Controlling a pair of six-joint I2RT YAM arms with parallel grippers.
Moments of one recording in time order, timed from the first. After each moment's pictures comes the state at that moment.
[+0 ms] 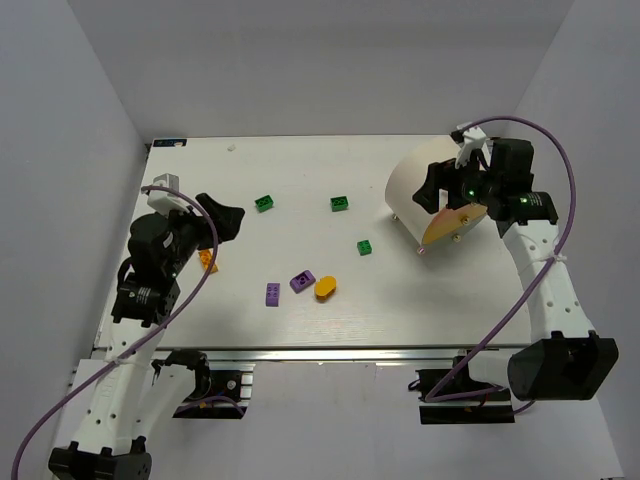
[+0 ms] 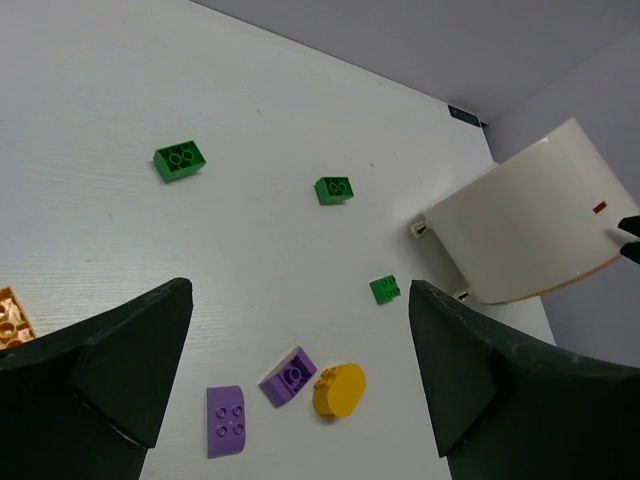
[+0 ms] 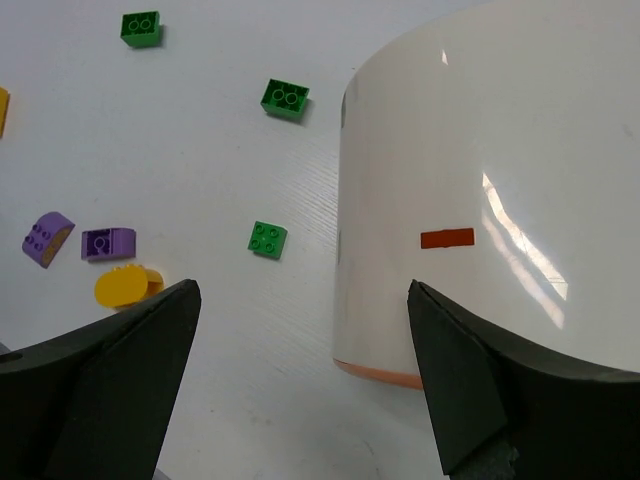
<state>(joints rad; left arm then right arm) -0.15 0.72 0.86 -0.32 0.14 -0.52 0.06 1.26 1.30 -0.61 -0.53 -0.13</state>
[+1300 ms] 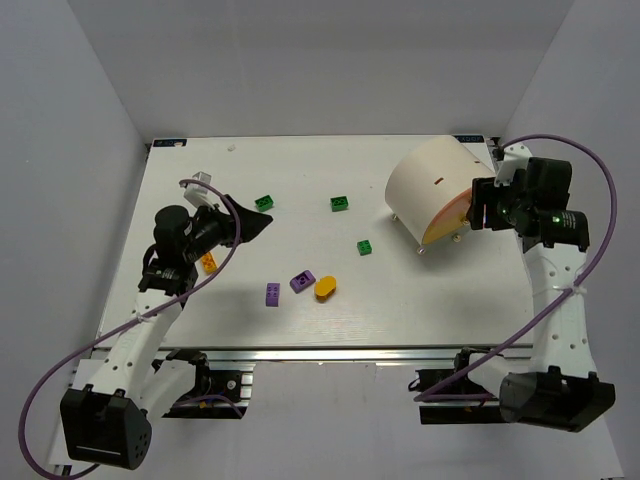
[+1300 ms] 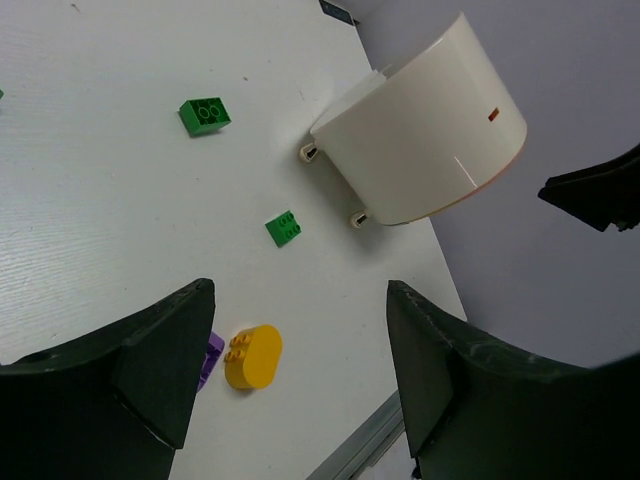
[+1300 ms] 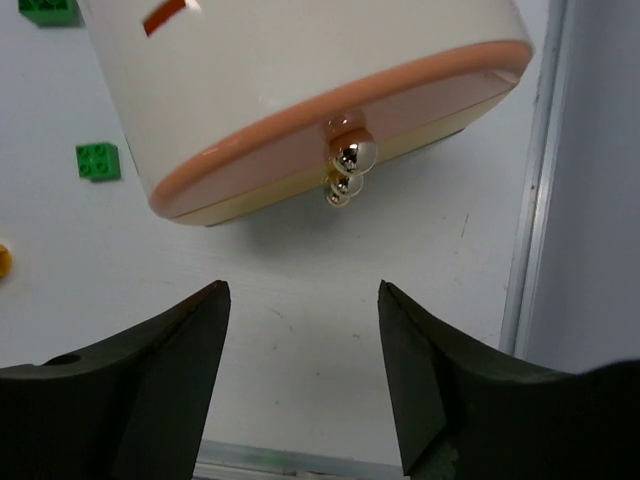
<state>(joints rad) -0.16 0.92 0.69 0.04 0.52 -0.68 -0.10 1.11 1.31 -0.88 -0.22 -0.20</state>
